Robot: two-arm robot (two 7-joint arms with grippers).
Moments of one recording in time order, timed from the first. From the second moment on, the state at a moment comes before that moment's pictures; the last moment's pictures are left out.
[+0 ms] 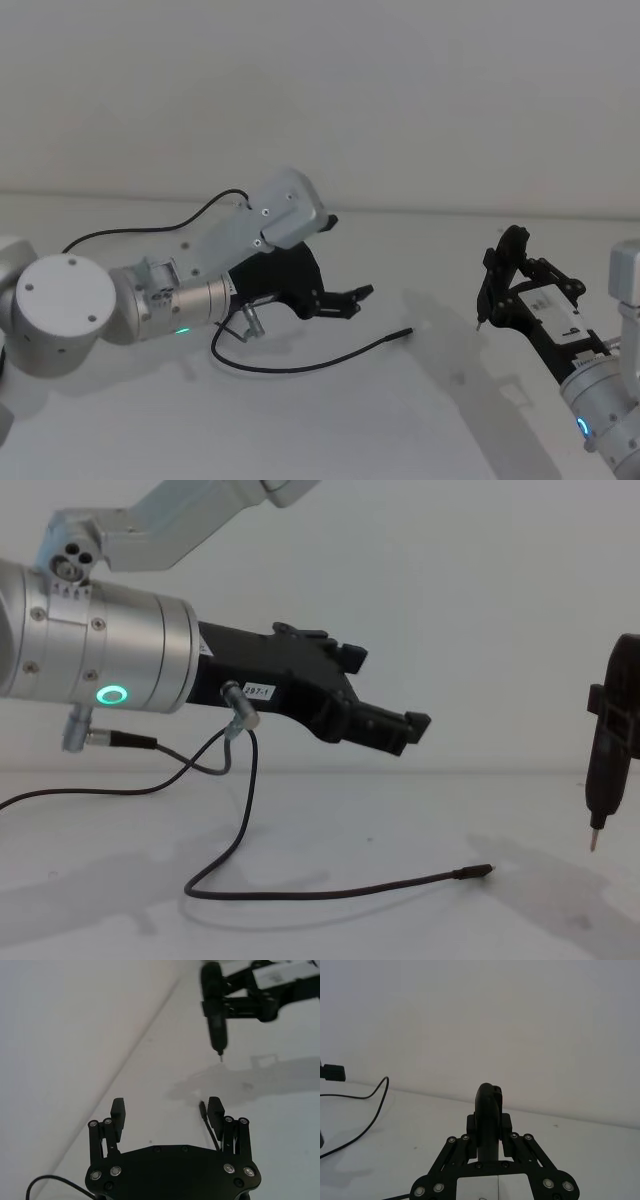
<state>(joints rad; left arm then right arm) -0.51 0.50 0.64 -1.70 -0.16 0.24 -0.52 -0.01 0.34 -0.23 -1.77 0.29 0.03 0.07</state>
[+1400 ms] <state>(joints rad) -0.65 0.56 0.81 -1.72 0.07 0.38 -0.75 -0.01 0.34 -0.23 -1.77 0.29 0.03 0.07</state>
